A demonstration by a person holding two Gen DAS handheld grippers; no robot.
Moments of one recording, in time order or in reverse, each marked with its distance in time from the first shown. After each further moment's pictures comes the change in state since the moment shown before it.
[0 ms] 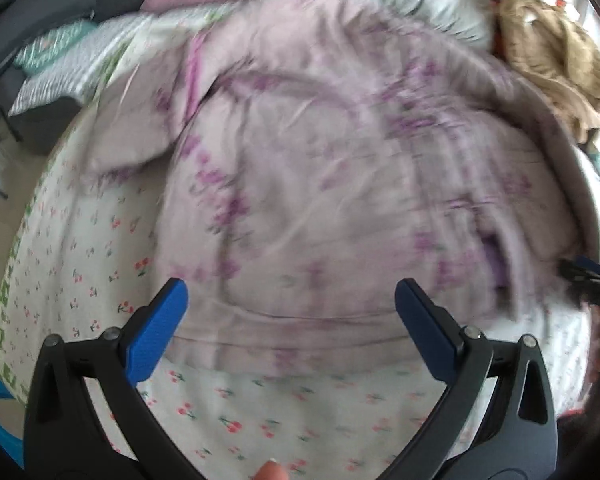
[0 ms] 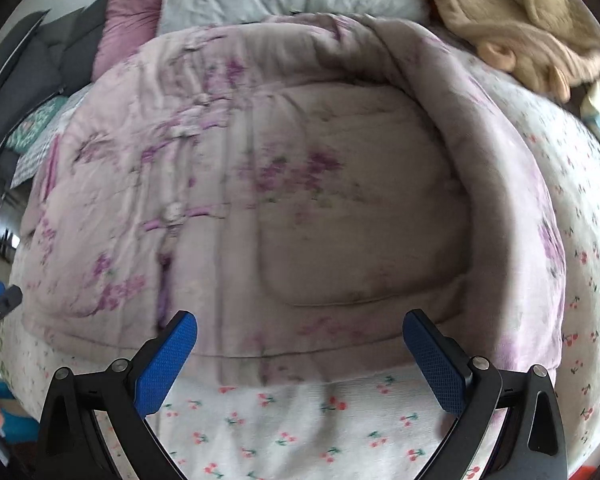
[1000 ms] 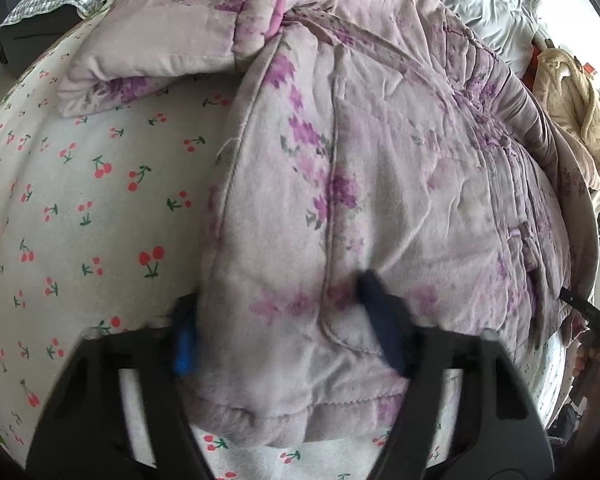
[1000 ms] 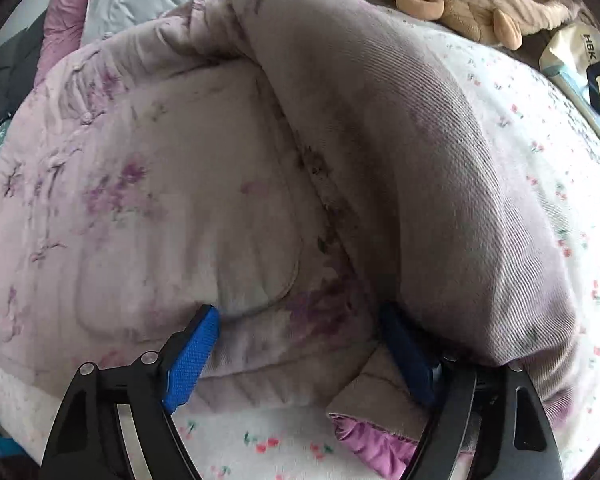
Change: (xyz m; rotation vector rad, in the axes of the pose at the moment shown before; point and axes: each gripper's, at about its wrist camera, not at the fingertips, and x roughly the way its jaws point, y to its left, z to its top) left arm 0.062 0.076 -0.006 -0.187 0.055 -0.182; right arm 0.038 -0.094 0.019 0.077 0.027 -0.090
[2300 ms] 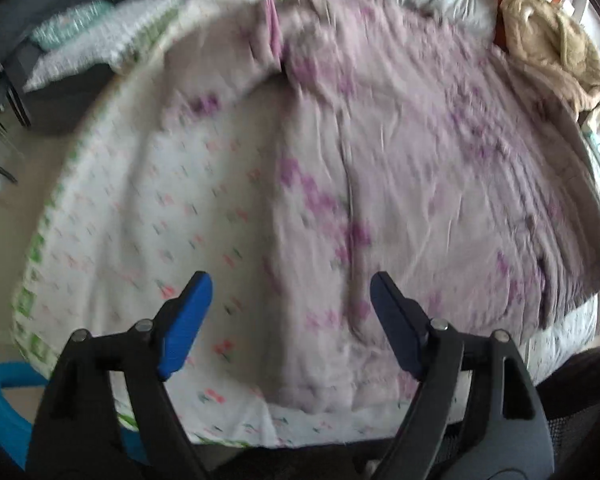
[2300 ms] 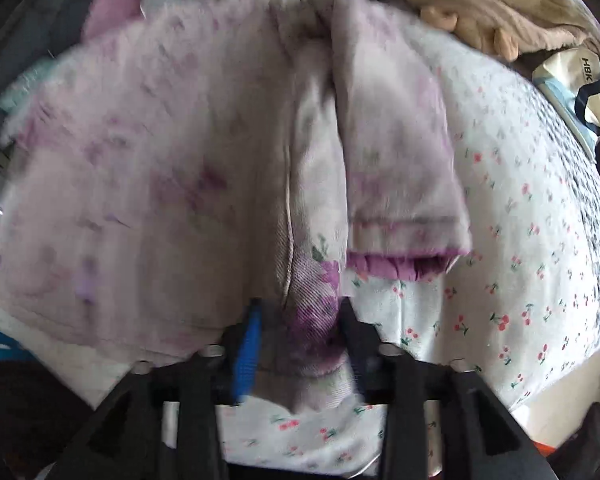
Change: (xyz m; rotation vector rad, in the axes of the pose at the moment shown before) left arm -0.115 -0.002 -0.048 0.226 -0.072 0.167; right arm -0.110 0.021 -0.086 -0.138 0.030 0.063
